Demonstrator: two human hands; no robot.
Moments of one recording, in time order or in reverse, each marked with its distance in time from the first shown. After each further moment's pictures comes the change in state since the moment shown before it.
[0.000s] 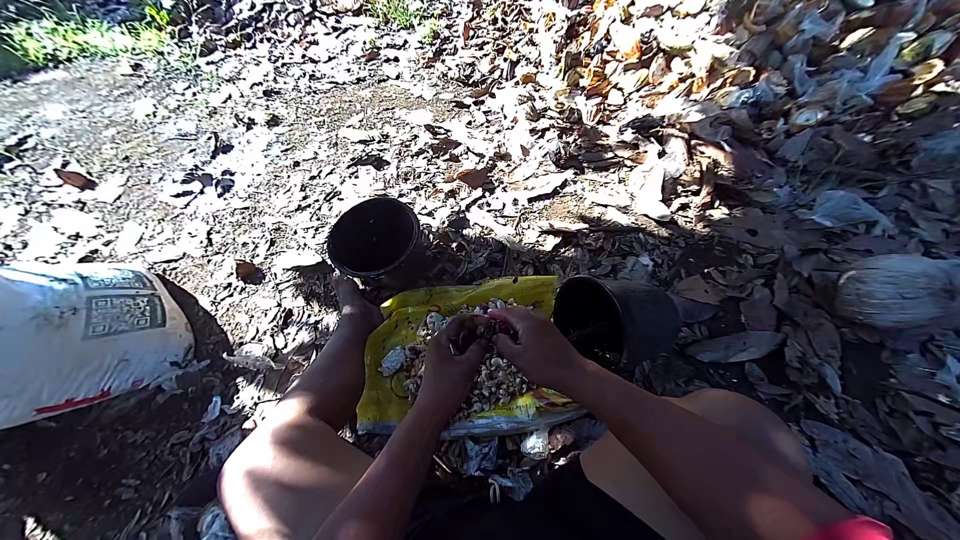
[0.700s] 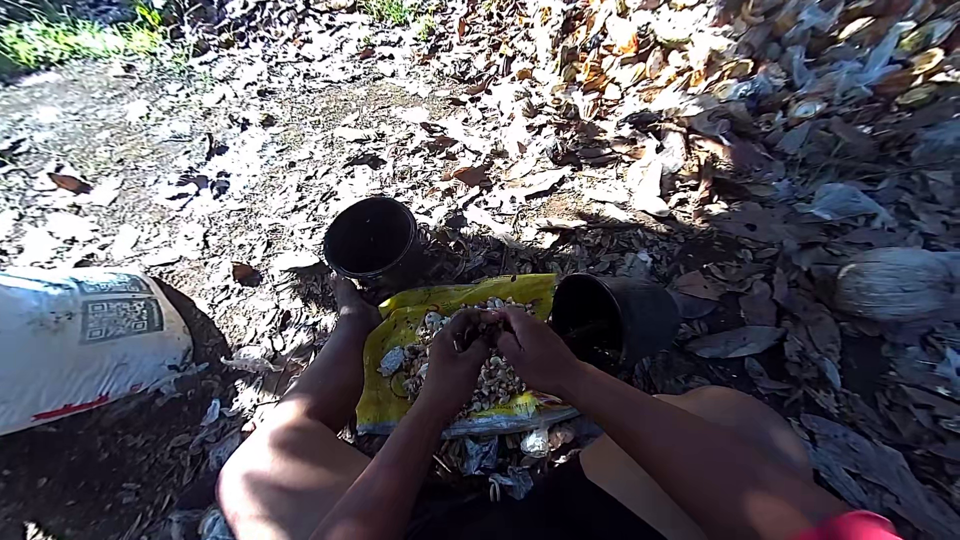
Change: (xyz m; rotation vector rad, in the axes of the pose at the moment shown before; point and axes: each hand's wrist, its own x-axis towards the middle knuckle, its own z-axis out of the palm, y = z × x) left_hand 0.006 0.007 0.007 0.009 -0.076 0.087; right_hand -0.005 0.000 0.002 -0.012 0.005 0.016
